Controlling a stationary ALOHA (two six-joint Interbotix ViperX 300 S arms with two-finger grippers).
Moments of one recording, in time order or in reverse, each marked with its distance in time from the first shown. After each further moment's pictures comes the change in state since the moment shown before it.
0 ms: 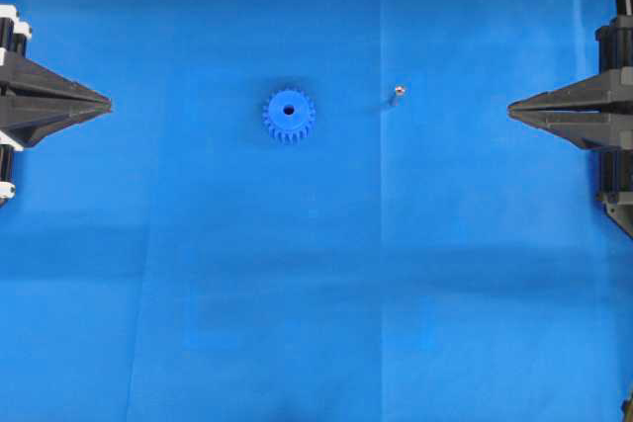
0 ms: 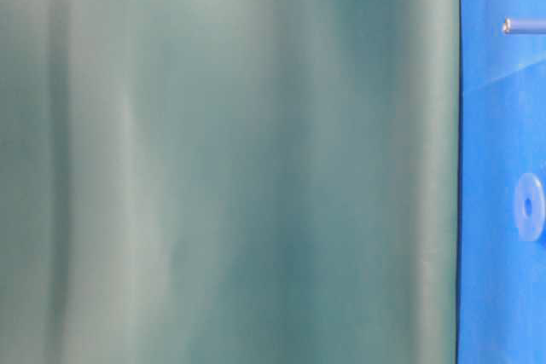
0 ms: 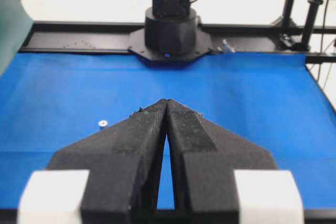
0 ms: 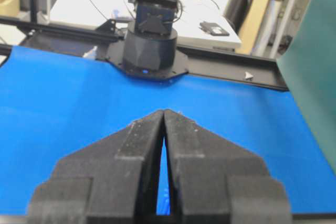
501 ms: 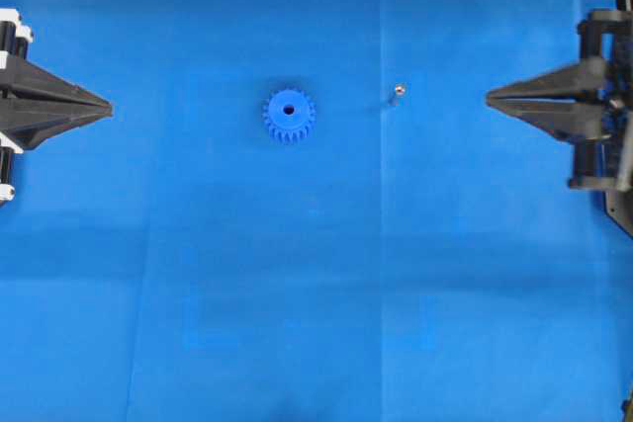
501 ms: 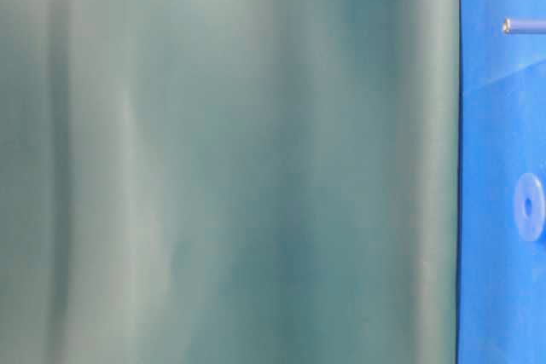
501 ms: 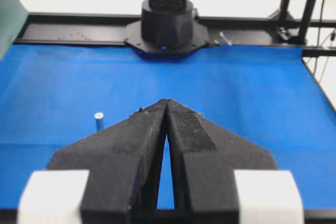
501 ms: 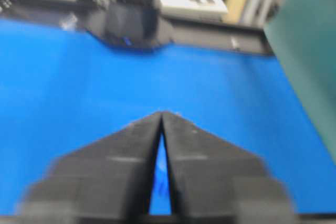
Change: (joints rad) left arm -0.006 -0.002 0.005 0.000 0.017 -0.011; right arm -0.078 0.120 -0.005 0.002 -0.005 0.005
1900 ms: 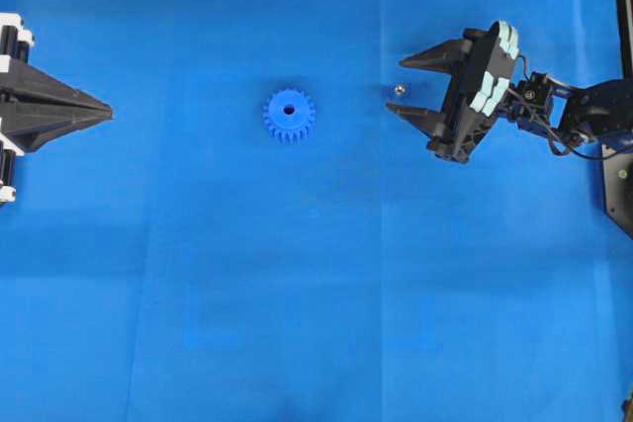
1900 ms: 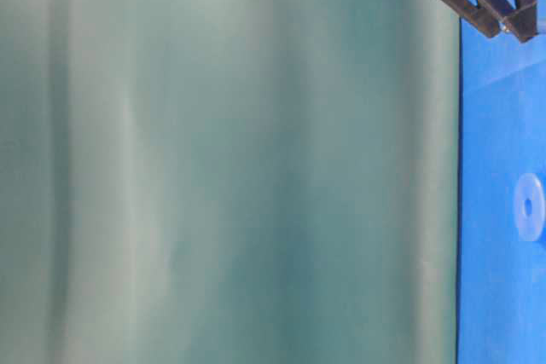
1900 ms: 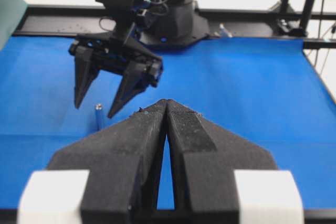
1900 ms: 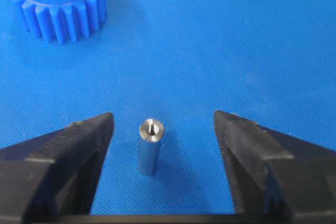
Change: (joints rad) left arm -0.002 -0.005 0.021 0.000 -0.003 -0.002; right arm -0.143 0.934 -0.044 0.186 -0.548 0.000
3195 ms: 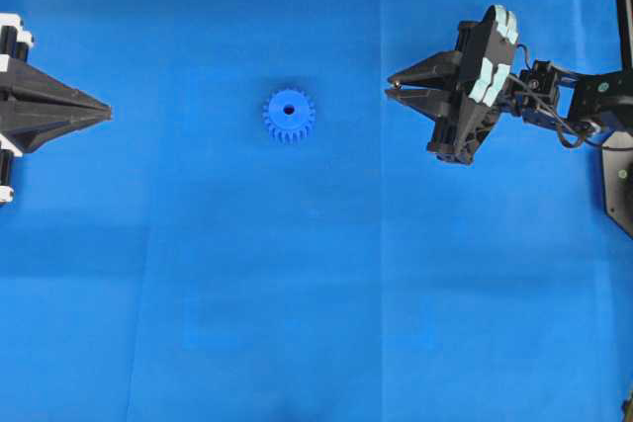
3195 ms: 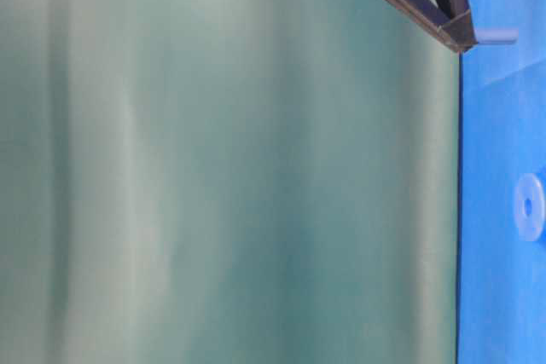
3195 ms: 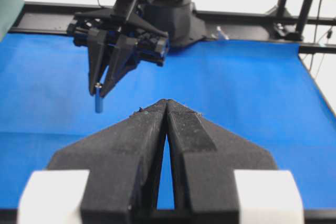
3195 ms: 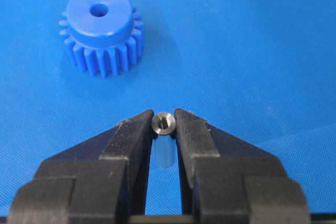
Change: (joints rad) left arm 0.000 -0.005 0.002 0.000 0.002 -0.028; right arm 0.025 -0.207 -0.063 -0.002 0.308 0.000
